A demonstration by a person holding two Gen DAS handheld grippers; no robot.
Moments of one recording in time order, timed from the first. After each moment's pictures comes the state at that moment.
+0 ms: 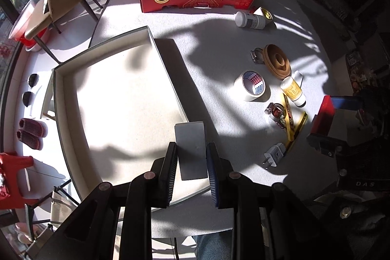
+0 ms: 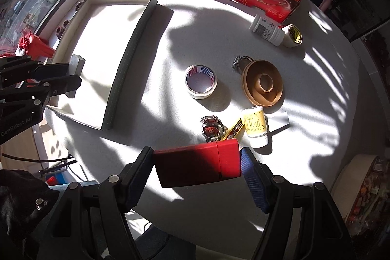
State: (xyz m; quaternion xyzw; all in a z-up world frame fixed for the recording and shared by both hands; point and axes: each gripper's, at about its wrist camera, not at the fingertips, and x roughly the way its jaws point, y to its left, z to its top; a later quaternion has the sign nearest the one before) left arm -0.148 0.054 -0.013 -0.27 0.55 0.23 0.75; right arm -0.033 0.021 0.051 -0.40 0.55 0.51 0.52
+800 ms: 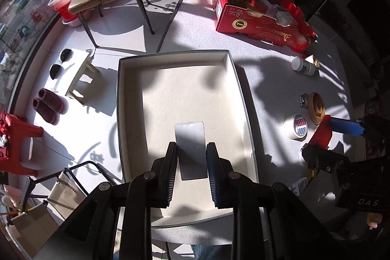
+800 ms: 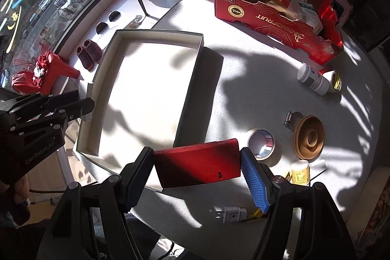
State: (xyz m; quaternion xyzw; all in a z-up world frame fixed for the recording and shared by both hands) left arm -0.214 0.130 0.004 -0.33 0.50 0.35 0.72; right arm -0.078 0.120 0.078 -0.33 0.57 0.56 0.51
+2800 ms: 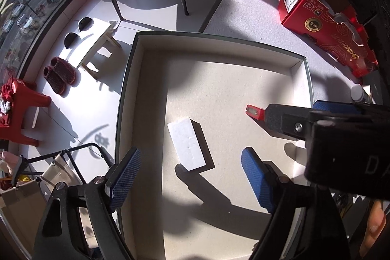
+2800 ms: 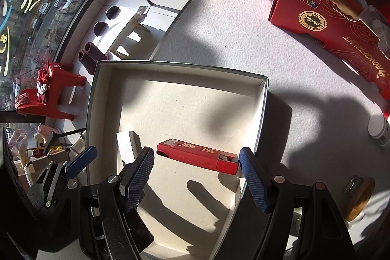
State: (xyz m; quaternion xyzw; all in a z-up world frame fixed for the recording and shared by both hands) left arm -0.211 0.195 -0.088 -0.38 0.52 0.41 0.64; right arm -0.104 0.255 -0.006 -0.32 0.63 0.54 0.45
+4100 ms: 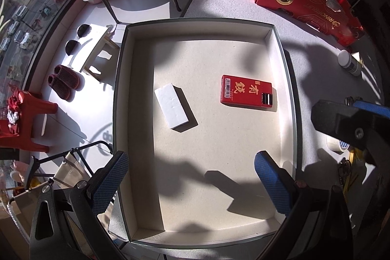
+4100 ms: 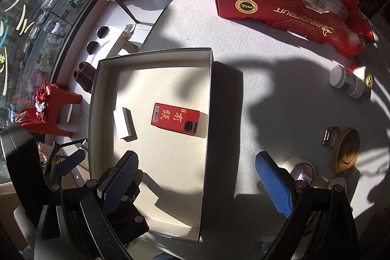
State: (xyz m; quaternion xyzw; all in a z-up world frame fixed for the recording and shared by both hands) left arm -0.198 0.146 -0.066 -0.34 0.55 0.40 0.65; right arm -0.066 0.172 0.033 -0.27 0.65 0.50 0.51
